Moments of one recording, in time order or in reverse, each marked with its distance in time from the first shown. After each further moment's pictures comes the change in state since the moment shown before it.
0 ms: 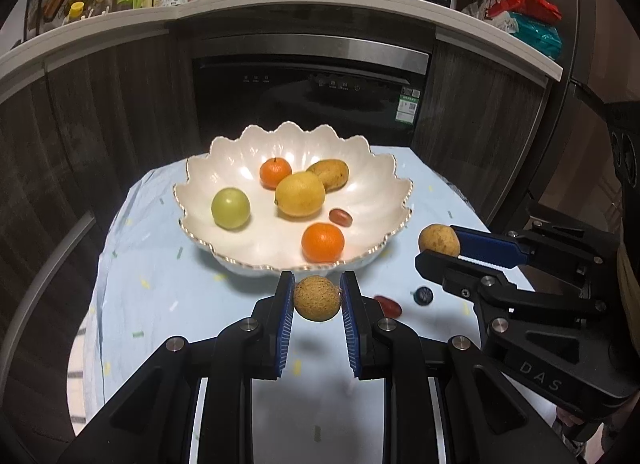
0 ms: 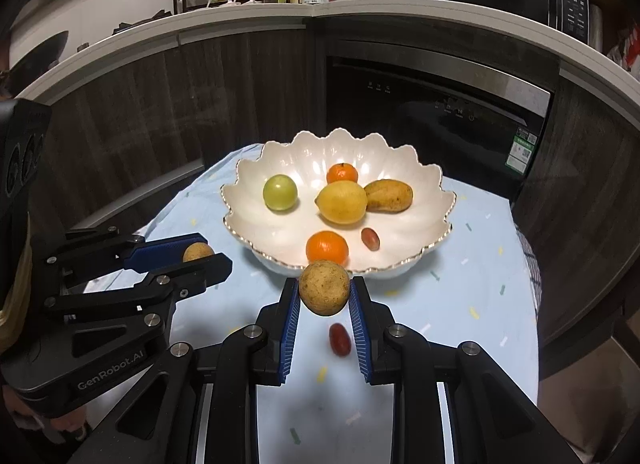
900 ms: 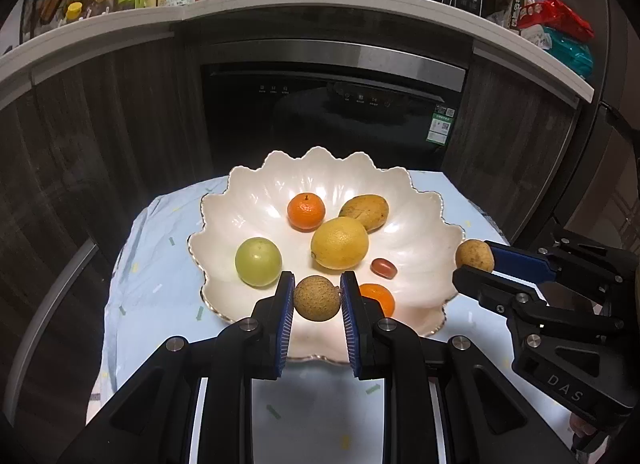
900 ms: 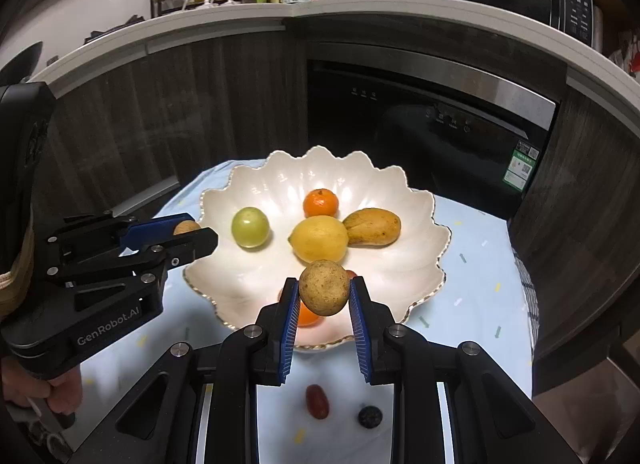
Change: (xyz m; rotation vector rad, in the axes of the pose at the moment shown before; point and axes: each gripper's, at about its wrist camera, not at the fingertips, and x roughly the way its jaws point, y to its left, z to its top) left arm 0.046 0.039 0.052 -0.009 -0.004 0.026; right arm 0.039 -0.018 0.045 0.029 0.011 -0.049
